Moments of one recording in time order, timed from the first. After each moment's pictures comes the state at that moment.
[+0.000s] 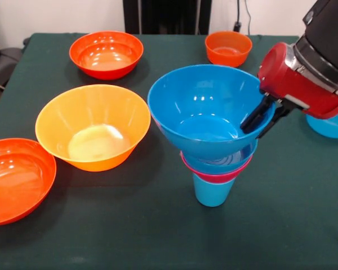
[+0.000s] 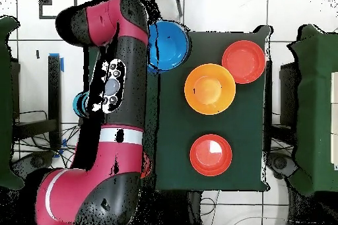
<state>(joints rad) 0.15 -0.06 -0.51 0.44 0.01 1.23 1.95</state>
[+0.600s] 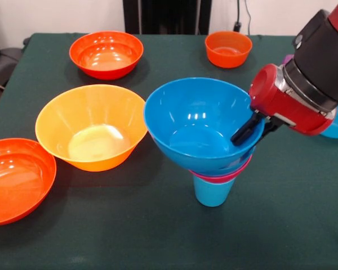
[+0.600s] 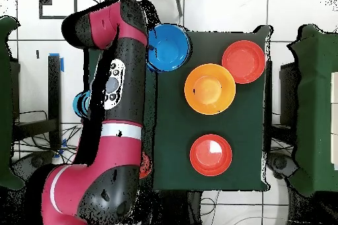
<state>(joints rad) 0.15 0.01 -0.54 0.40 0.01 1.23 1.96</state>
